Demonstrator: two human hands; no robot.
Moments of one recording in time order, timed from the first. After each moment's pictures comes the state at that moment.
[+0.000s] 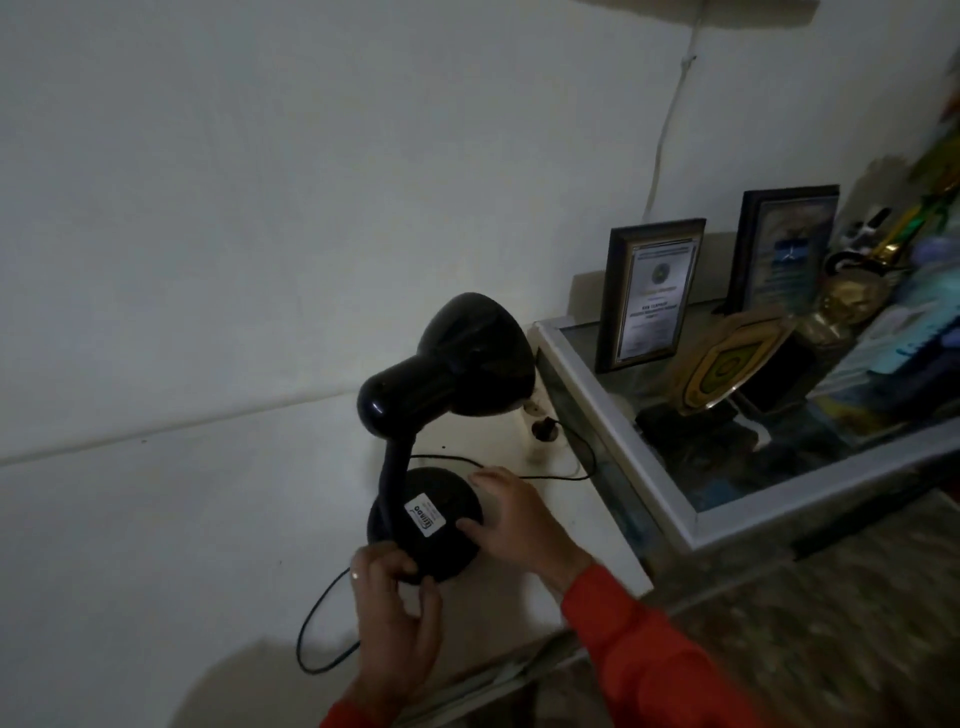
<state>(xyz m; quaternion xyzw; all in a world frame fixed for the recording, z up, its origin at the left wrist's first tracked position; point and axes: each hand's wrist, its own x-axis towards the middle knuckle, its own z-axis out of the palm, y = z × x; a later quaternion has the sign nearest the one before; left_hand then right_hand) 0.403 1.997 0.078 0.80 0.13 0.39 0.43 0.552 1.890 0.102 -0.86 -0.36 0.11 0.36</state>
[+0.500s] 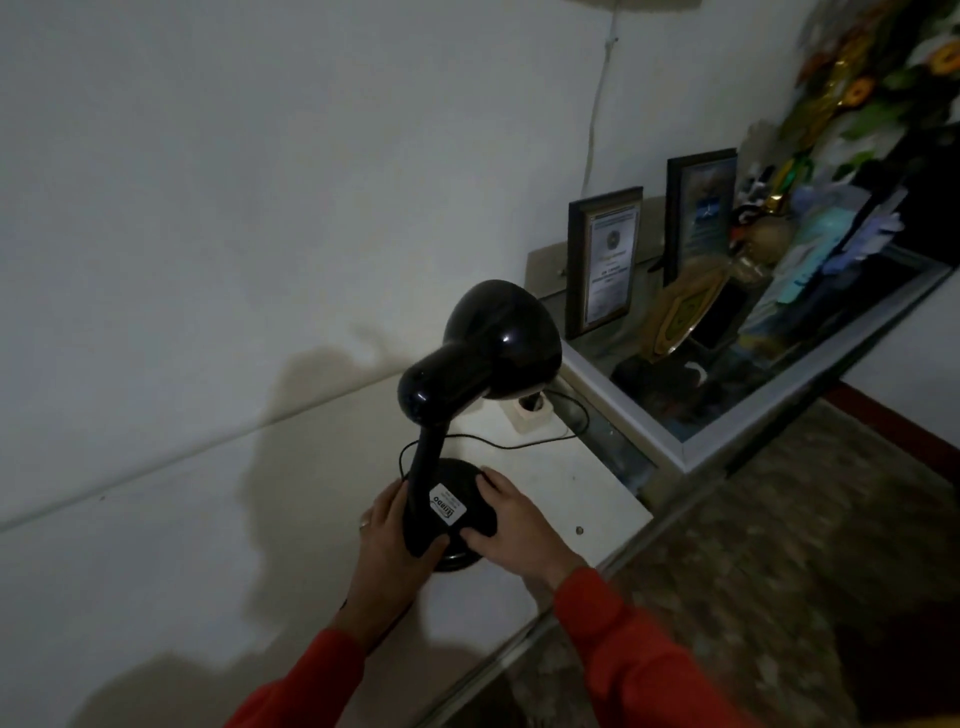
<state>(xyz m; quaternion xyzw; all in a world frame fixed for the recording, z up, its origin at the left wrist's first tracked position) 0.434 2.082 0.063 0.90 0.09 0.09 0.41 0.501 1.914 0.079 -0.92 -0.20 0.15 0.30</state>
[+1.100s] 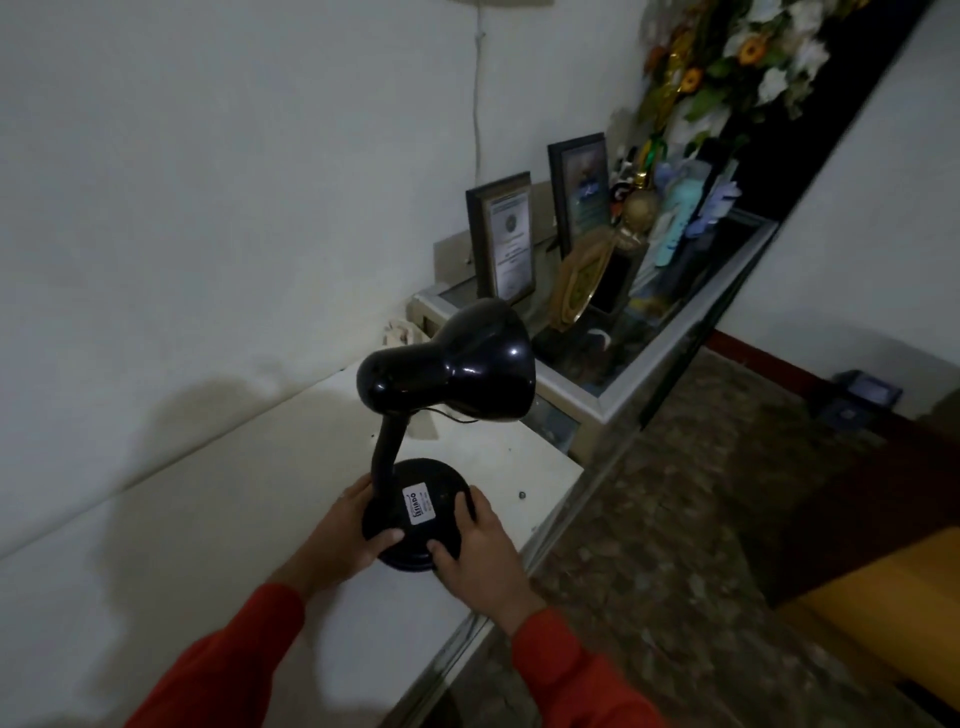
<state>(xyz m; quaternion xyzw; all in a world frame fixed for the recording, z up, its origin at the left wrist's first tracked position) 0.469 2.104 0.077 0.87 -0.18 -0.04 0.47 0.429 1.913 0.068 -0.96 -0.06 0.04 0.27</state>
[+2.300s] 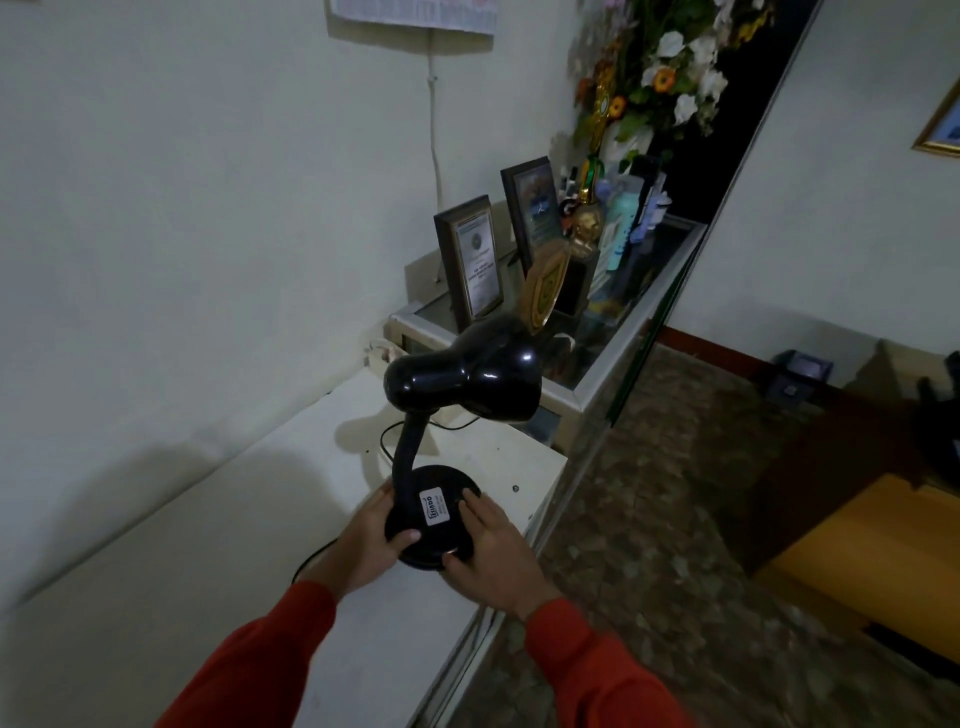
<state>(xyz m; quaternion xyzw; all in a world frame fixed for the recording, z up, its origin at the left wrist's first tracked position) 0.473 2.099 0.070 0.86 -0.22 -0.06 0.45 0.414 1.912 0.071 -0.97 -0.06 0.02 0.24</state>
